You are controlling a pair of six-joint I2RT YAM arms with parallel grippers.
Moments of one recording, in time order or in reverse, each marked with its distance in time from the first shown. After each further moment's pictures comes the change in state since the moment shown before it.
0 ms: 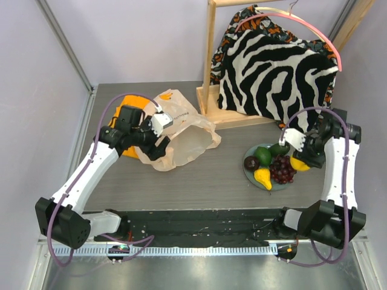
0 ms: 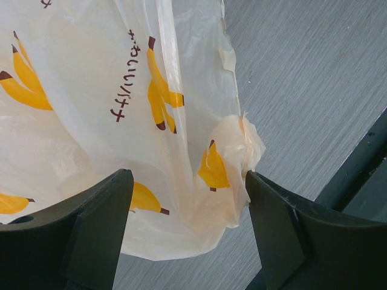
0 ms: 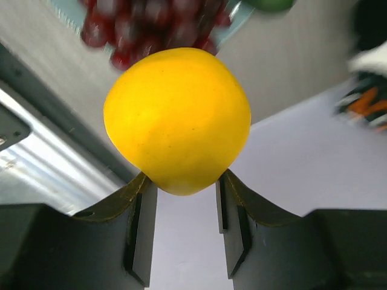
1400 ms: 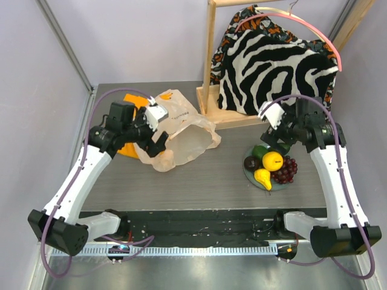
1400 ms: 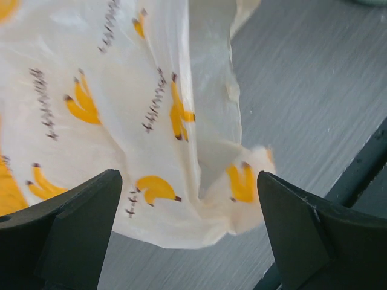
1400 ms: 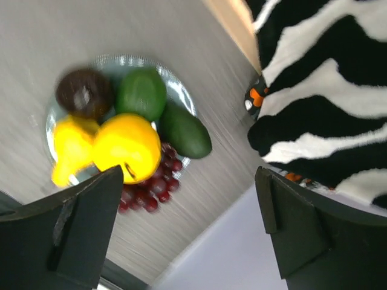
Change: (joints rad) left arm 0.007 -0.069 0.049 -0.009 0.001 -0.035; right arm 0.456 -0.077 0.113 0.262 -0.080 0.584
